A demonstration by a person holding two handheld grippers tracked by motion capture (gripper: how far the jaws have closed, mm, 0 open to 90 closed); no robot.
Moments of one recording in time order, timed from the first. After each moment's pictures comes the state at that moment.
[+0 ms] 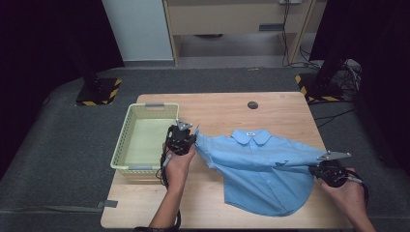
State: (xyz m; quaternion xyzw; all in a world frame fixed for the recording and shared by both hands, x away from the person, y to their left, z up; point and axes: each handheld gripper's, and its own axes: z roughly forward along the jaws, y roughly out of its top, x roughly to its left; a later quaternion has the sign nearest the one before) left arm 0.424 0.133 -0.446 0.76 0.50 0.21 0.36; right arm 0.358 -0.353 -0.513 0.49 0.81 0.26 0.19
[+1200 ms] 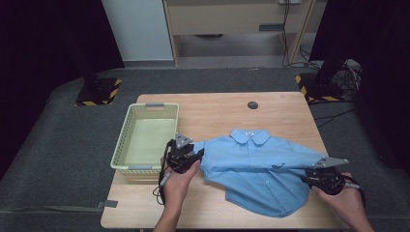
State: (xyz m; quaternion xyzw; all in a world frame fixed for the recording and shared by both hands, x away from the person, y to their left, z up) left arm 0.362 0.122 -0.444 0.76 0.47 0.20 0.41; right arm 0.337 -0.333 -0.507 0.44 0.83 0.30 0.17
